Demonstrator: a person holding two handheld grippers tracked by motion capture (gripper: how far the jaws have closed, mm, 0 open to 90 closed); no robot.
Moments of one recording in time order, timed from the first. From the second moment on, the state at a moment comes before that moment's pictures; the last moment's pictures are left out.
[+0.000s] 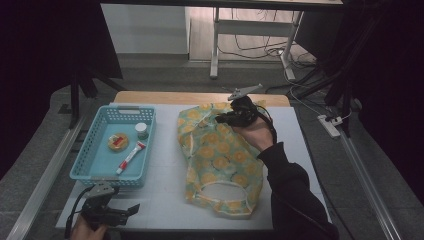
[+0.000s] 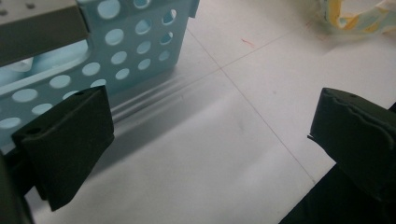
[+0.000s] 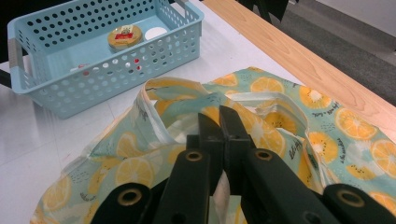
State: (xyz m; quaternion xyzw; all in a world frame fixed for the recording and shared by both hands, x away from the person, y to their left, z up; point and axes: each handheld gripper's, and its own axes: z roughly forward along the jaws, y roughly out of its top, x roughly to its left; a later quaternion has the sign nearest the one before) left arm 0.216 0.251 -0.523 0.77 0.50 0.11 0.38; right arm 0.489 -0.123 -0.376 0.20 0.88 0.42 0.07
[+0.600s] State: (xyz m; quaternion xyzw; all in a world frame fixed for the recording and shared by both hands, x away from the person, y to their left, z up) left arm 0.216 0.254 -0.522 0.77 0.50 0.09 0.39; right arm 0.487 -0.125 -0.378 0.19 0.88 0.42 0.07
